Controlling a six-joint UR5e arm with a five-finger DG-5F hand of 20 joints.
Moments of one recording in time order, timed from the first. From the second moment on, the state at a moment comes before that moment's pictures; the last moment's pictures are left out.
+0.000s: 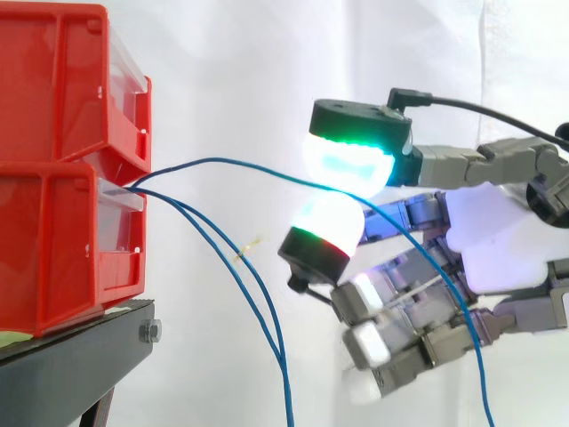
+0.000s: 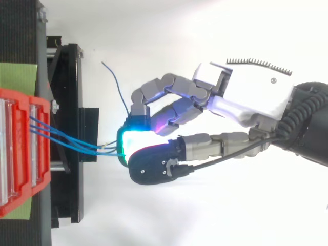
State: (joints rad) arm 0.26 -2.25 -1.20 -3.00 -1.04 0.05
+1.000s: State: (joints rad) arm 0.26 -2.25 -1.25 -2.90 -1.08 0.07
